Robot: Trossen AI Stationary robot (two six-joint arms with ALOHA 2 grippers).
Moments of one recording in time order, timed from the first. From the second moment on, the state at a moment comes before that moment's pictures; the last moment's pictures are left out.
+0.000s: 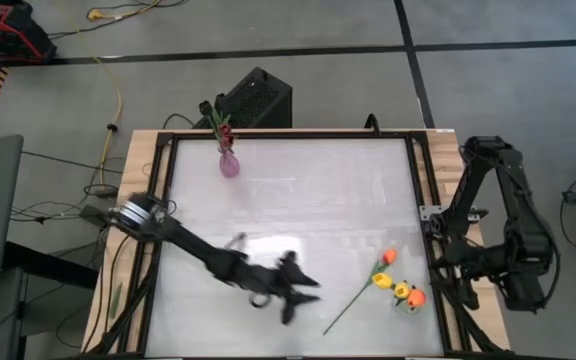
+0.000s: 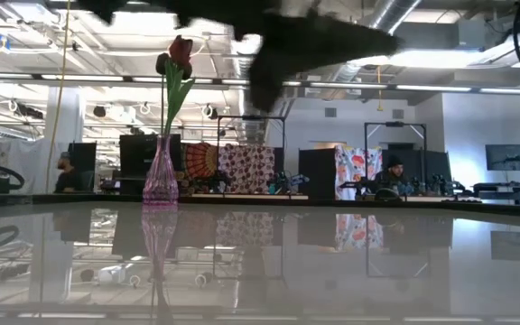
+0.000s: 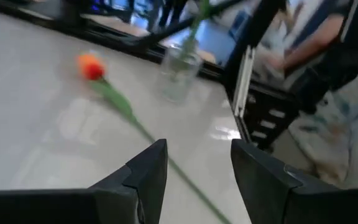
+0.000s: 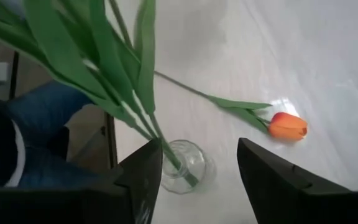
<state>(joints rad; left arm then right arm) -0.43 1.96 1.09 0.66 -0.29 -0.46 1.54 1.06 1.08 -1.38 0.73 1.79</state>
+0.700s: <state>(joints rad) -0.35 2.68 2.23 -0.19 -0.25 -0.46 1.51 1.10 1.08 -1.33 0.65 1.78</state>
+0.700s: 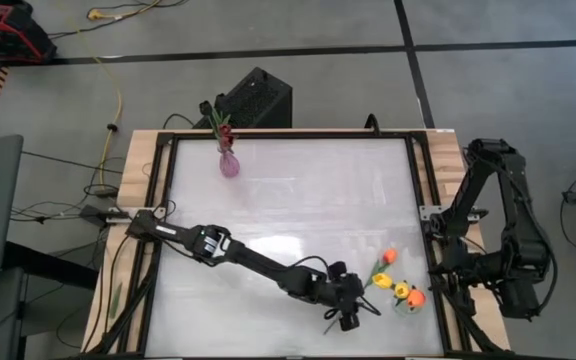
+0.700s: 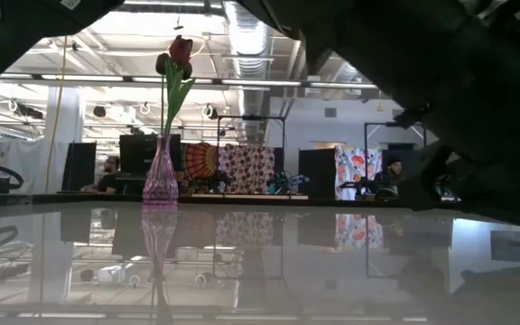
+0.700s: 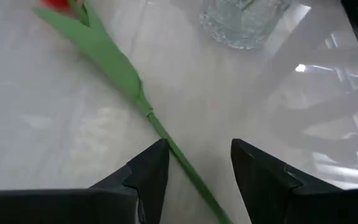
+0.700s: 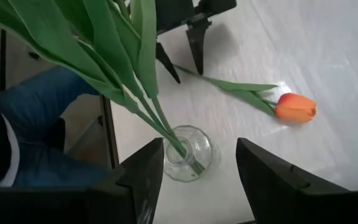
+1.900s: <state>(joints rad) -0.35 2.38 2.22 -1.30 -0.96 -0.51 1.48 1.11 1.08 -1.36 0.72 1.69</state>
